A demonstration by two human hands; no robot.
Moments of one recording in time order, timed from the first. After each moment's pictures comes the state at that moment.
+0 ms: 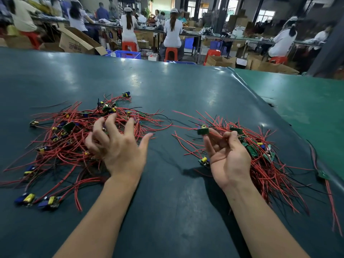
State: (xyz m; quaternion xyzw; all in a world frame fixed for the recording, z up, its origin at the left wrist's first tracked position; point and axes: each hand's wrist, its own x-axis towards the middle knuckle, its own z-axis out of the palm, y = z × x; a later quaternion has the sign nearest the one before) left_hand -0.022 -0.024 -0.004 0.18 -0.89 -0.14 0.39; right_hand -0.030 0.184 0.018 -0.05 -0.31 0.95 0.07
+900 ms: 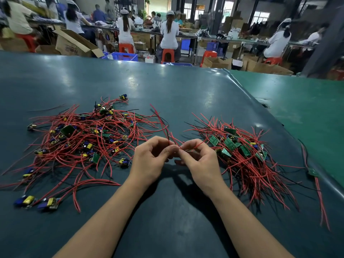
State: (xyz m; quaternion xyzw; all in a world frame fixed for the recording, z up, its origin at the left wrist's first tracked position) left_hand -0.018 0.018 -0.015 -0.10 -0.74 -0.63 0.20; right_hand -0.018 0.162 -0.009 0.09 -0.68 0.72 0.06
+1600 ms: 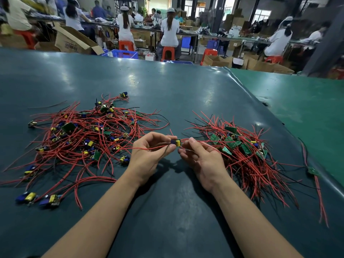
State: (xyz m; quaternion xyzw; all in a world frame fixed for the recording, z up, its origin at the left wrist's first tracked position) left_hand -0.023 0.012 -0.014 -0.08 -0.60 -0.79 0.12; right_hand -0.029 0.163 -0.003 -0.07 -0.49 0.87 -0.05
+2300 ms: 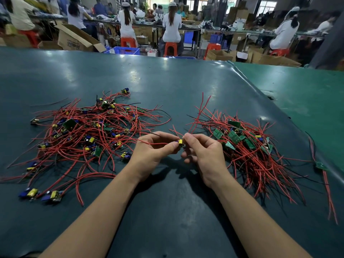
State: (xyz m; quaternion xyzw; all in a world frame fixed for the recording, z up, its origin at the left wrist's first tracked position) left_hand -0.017 0.010 -0.009 -0.09 -0.67 -0.74 0.07; right_hand -0.023 0.161 -0.002 0.02 -0.61 0.79 0.00
